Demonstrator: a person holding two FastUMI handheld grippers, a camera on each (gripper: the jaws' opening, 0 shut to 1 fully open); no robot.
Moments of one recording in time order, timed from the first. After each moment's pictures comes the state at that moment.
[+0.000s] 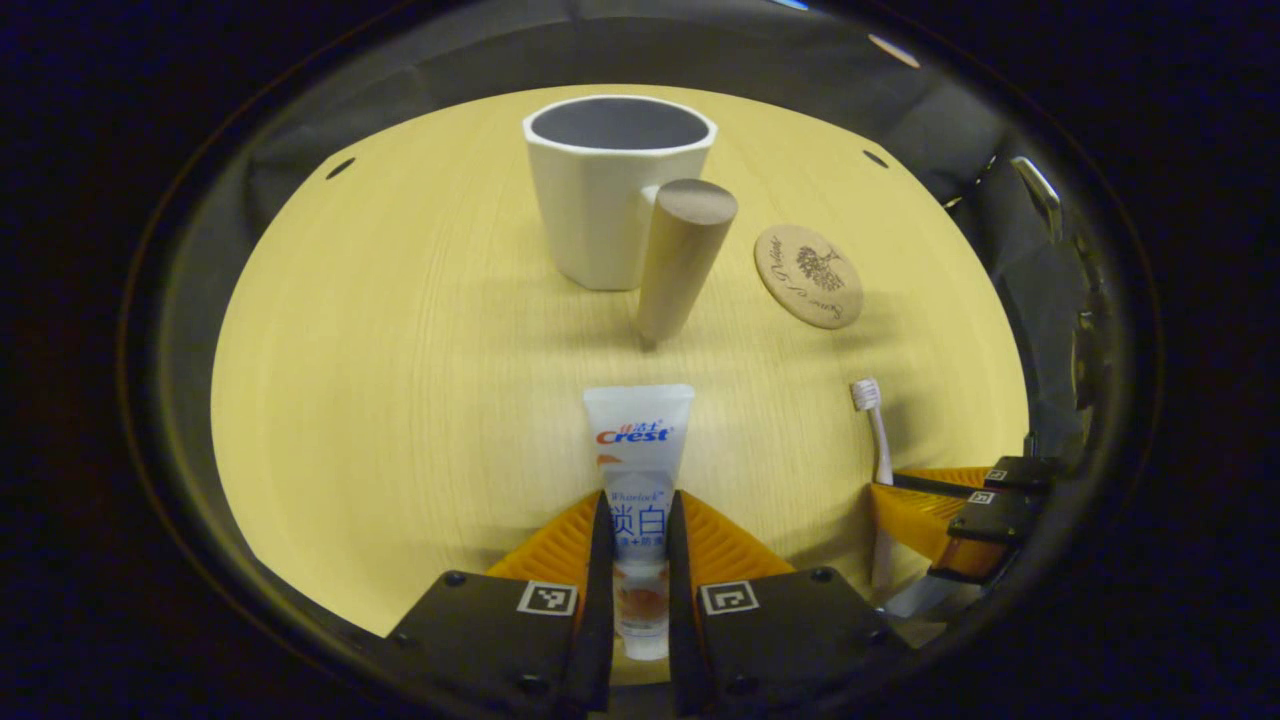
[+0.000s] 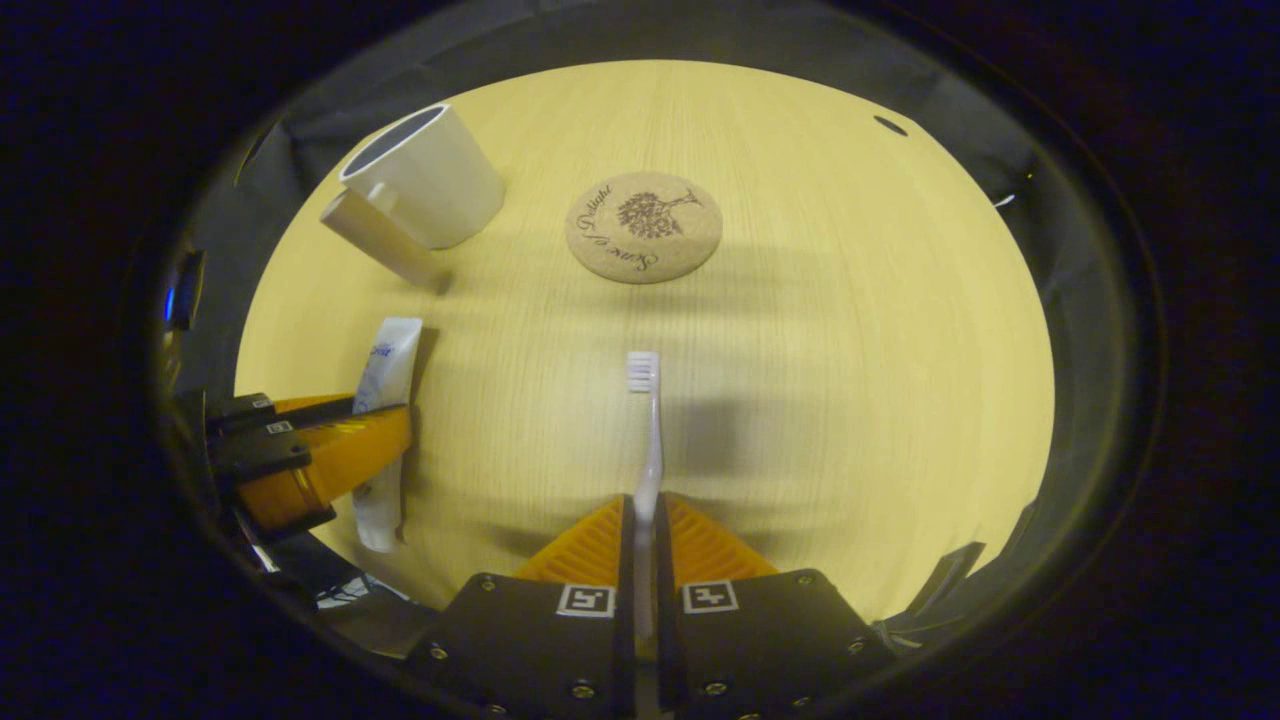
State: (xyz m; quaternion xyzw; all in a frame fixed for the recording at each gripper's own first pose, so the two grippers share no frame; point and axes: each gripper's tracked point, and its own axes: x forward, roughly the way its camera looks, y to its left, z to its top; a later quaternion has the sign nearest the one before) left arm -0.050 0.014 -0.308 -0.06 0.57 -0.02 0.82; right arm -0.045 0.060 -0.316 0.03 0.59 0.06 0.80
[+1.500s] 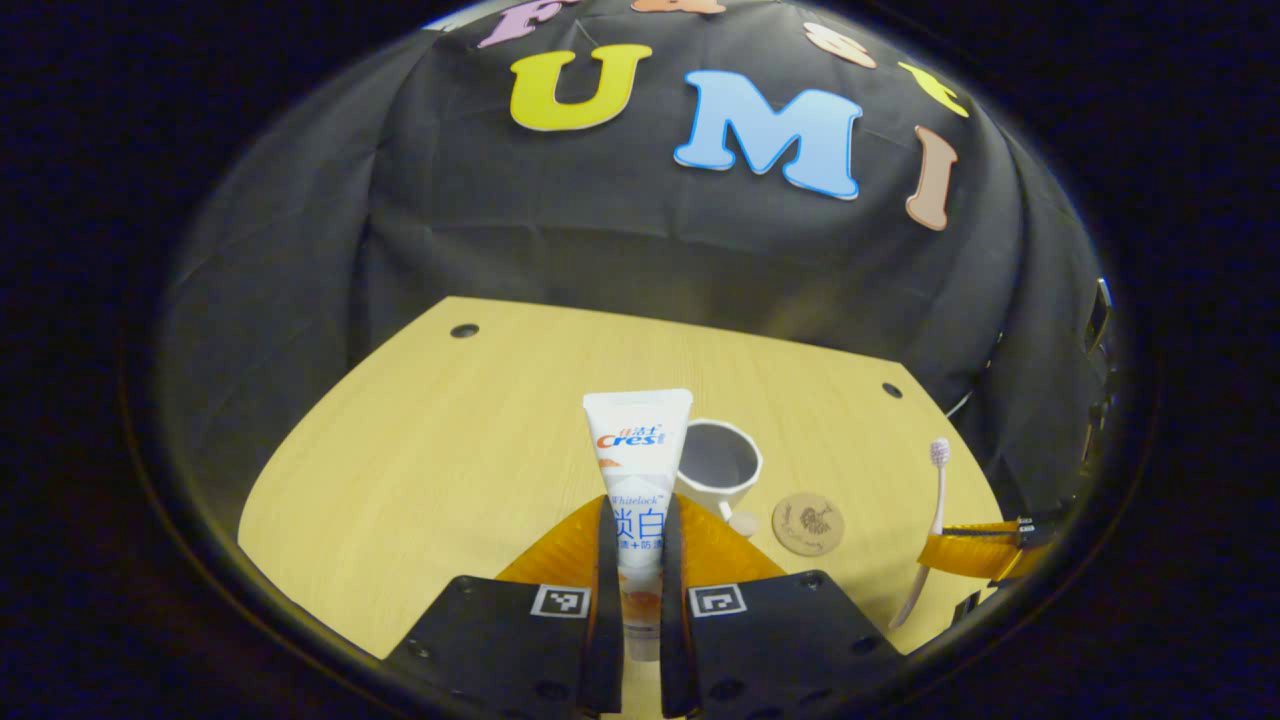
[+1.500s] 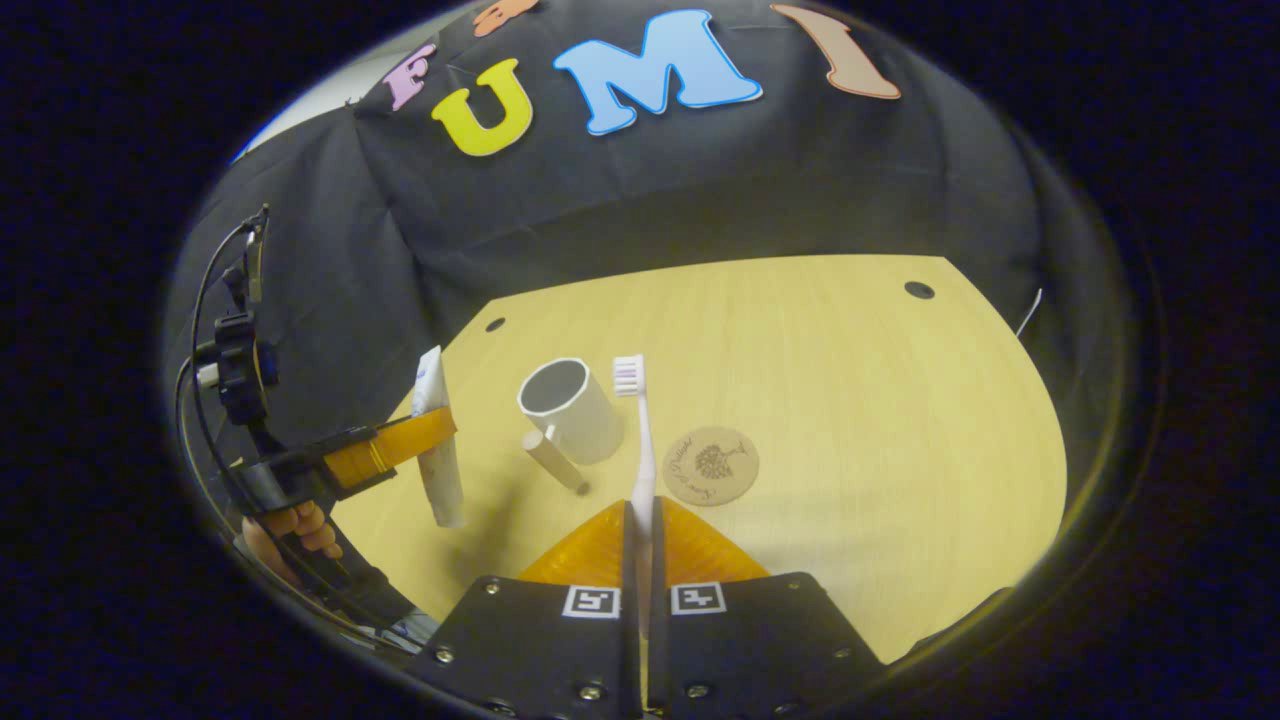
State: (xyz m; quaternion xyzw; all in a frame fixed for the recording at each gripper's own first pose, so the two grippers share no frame) left arm 0.031 0.091 -0.126 -0.09 0.22 0.08 0.97; right arm 0.012 0.074 -0.167 0.09 0.31 0.19 0.93
